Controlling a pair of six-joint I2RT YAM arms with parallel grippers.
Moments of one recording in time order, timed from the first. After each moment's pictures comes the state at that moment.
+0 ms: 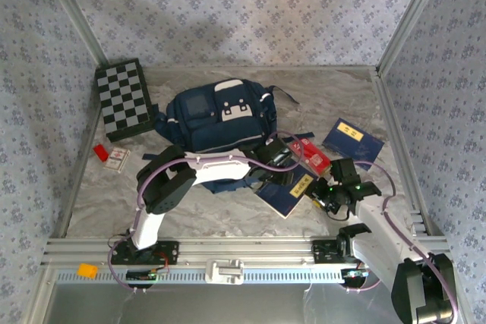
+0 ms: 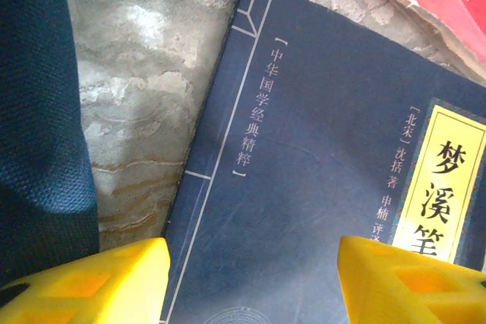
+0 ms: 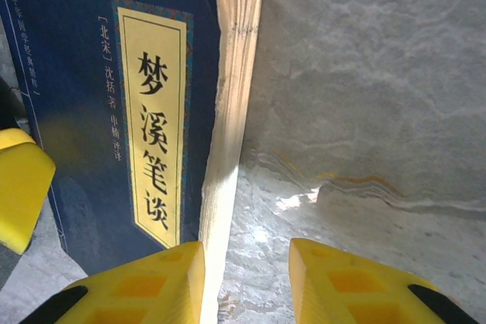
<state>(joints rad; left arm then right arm) -1.06 2.00 1.35 -0.38 0.01 -0.72 0.21 0.86 0.37 -0.65 -0.34 0.86</state>
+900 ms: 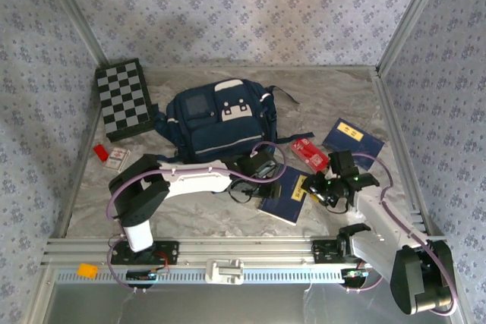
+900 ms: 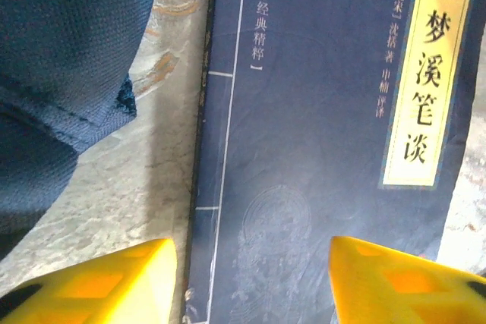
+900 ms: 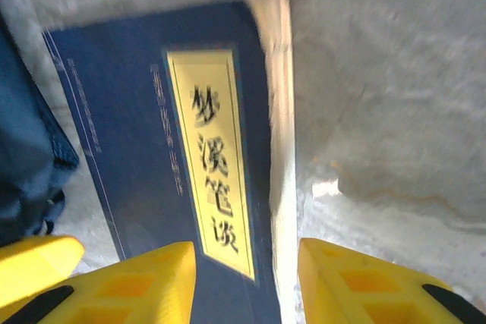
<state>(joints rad) -1.11 1.78 1.11 -0.39 0.08 -0.89 0.24 0.94 0.44 -0.66 -0.37 0.82</state>
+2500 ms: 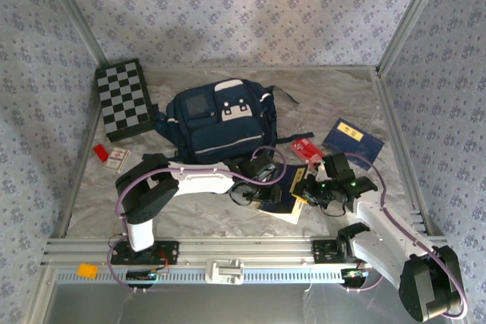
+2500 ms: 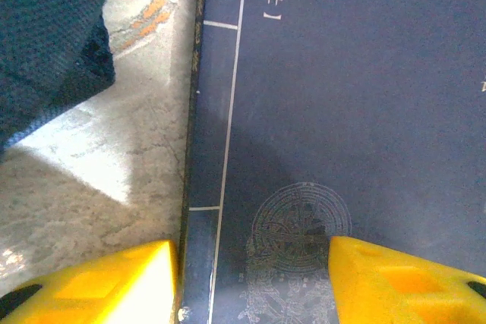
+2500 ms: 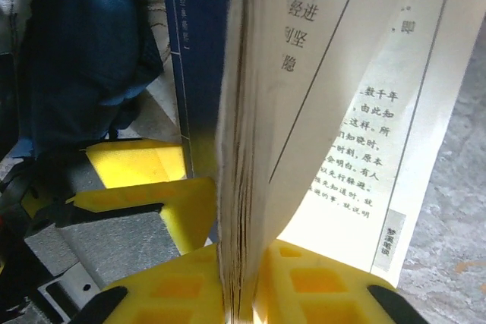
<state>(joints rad) -1.11 1.83 1.08 -0.32 0.16 -0.93 0.33 0.88 0.43 -0.60 -0.53 0.83</state>
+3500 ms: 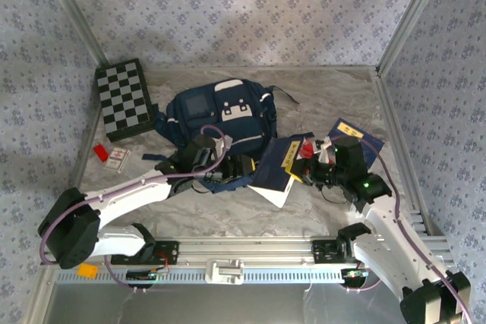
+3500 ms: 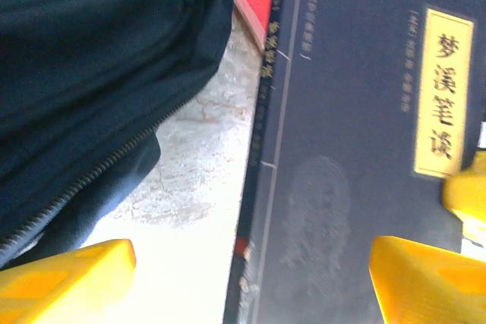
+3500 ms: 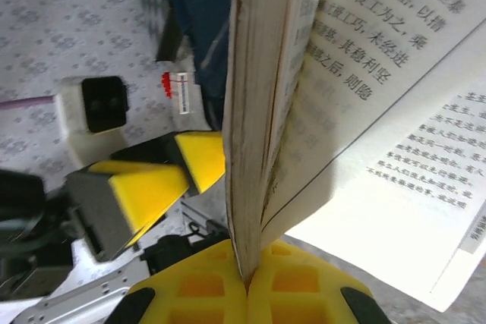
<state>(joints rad) -0.80 1.25 0.68 -0.01 0.40 -1.02 0.33 0.76 0.60 -0.47 -0.71 0.98</state>
